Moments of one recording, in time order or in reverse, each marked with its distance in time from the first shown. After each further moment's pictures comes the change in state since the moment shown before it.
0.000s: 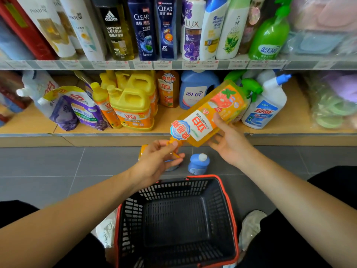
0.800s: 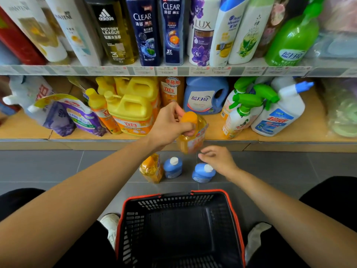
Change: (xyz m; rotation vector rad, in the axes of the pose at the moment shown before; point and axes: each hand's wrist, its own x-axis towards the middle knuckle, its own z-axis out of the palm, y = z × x) left_hand 0.107 0.080 0.027 0.548 -0.029 0.358; right_hand 0.078 0.058 -0.038 -1.087 0.062 -0.008
